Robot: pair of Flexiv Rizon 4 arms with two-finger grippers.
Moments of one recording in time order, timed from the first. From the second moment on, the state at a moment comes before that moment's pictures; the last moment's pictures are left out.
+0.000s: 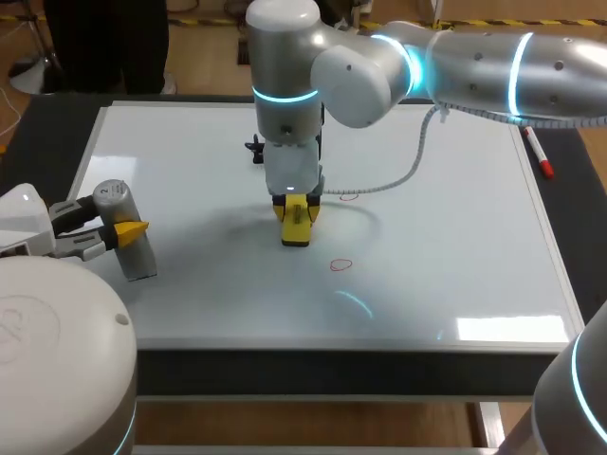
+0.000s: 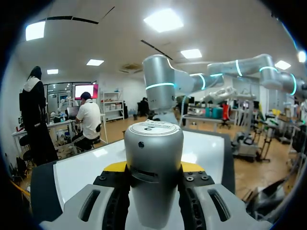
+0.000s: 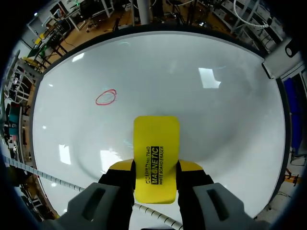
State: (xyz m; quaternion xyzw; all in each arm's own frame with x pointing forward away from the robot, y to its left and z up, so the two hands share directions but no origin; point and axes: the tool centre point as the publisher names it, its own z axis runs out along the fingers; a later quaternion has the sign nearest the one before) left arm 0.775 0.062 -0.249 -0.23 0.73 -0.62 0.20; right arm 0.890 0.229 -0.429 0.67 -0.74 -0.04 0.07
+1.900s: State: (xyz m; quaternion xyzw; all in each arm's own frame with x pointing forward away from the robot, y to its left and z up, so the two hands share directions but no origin) left arm 0.774 0.062 -0.249 -0.23 0.73 -0.62 0.19; right arm 0.903 -0.028 -0.376 0.36 -0.93 0.00 0.06
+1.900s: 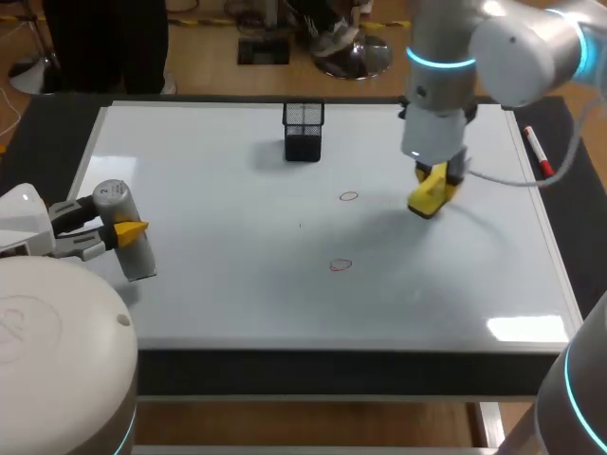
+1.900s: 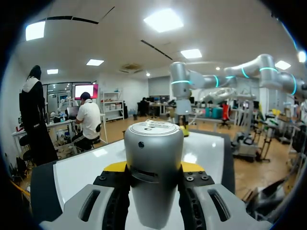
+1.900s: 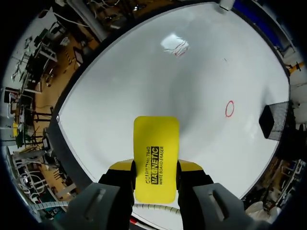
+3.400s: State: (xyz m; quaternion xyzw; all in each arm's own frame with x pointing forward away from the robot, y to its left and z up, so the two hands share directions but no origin) left arm 0.773 0.053 -0.243 -0.22 0.73 -0.62 0.19; right arm 0.844 -0.117 -0.381 0.25 -0.97 -0.03 0.00
